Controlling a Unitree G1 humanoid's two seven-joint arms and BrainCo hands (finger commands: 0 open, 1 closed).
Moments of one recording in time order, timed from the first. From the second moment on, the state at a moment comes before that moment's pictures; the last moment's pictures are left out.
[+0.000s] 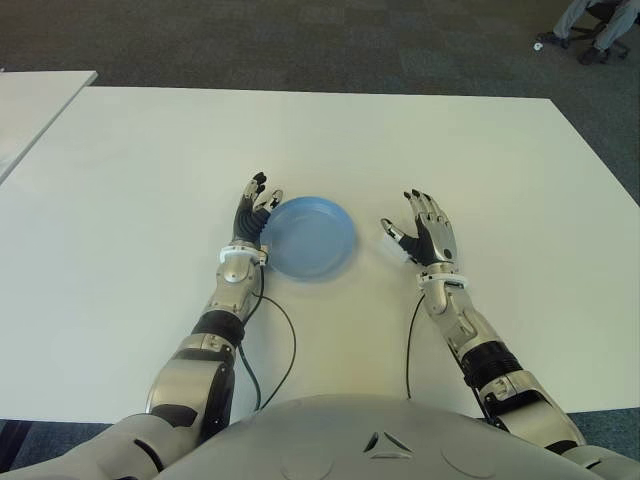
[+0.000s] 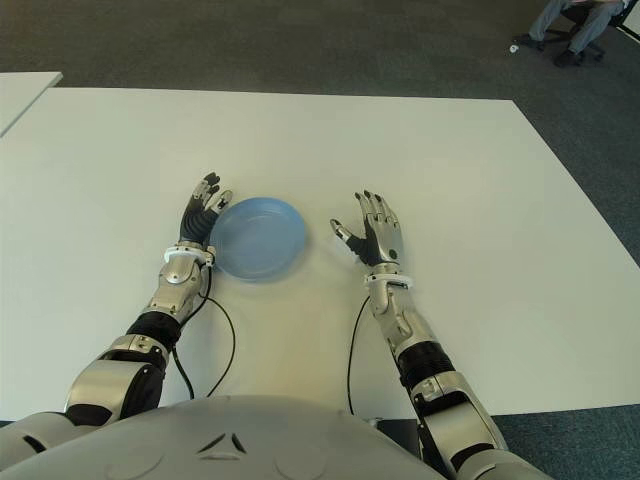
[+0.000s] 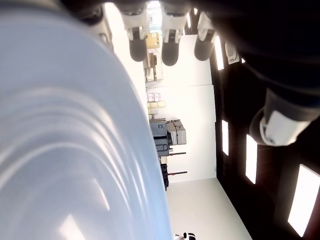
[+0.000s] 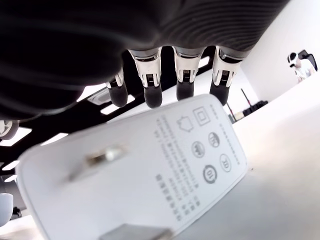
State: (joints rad) left arm -0.30 0.04 0.06 0.90 0.06 -0.48 0.09; right arm -0.11 -0.32 0.33 0.45 -0.75 -0.06 -0.55
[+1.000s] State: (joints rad) left arm -0.31 0.05 0.06 0.92 0.06 -0.49 0.09; right arm 0.04 -0.40 0.34 0.20 -0.77 0.08 -0.28
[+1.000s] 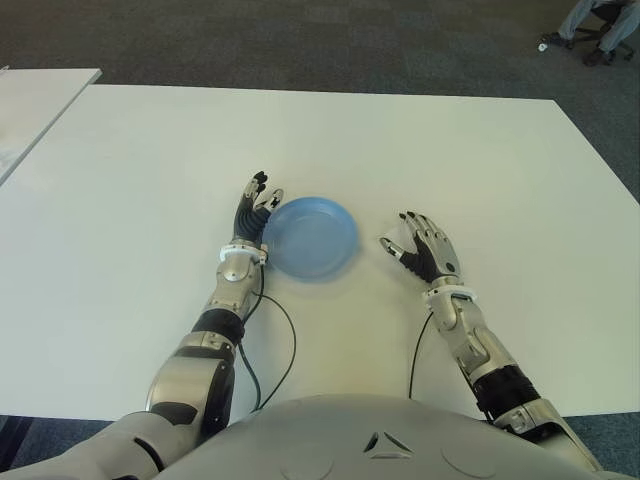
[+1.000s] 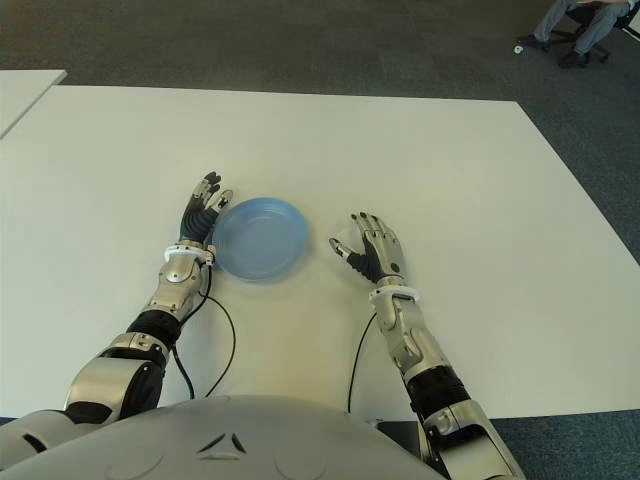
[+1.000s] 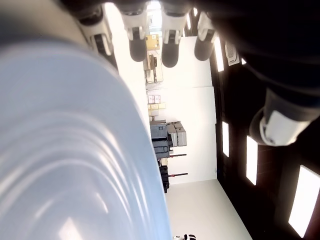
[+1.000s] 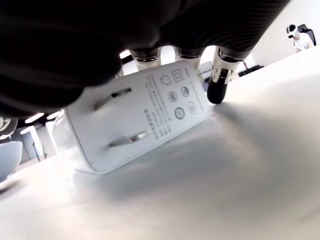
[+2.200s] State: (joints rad) left arm -0.31 0.05 0.06 0.91 0.06 -0.49 0.08; right arm 0.11 -0.45 0.35 0.02 -0.84 0.20 -0.07
